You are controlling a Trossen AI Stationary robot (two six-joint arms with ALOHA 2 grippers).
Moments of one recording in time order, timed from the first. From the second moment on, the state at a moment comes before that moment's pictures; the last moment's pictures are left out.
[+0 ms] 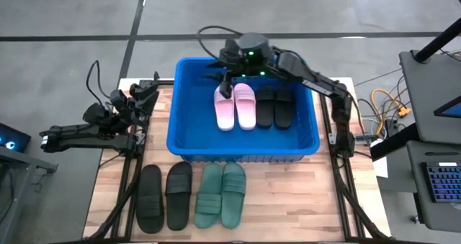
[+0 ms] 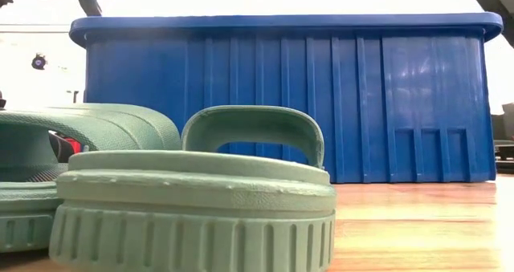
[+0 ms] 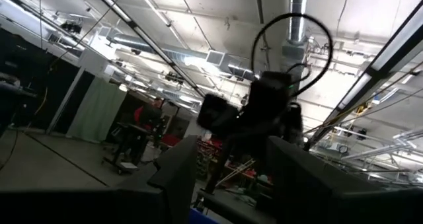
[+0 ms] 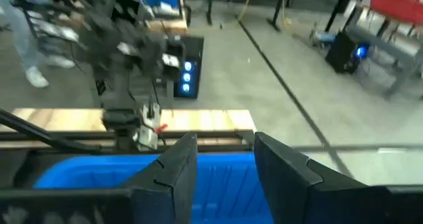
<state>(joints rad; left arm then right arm) 0.08 0.39 0.40 0.51 -0.41 -0.20 -0.28 1.97 2.33 -0.65 -0.14 -0.17</state>
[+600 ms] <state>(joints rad) 0.08 0.44 0.41 0.51 -0.41 -0.27 -0.14 1.70 2.33 -0.70 -0.14 -0.27</state>
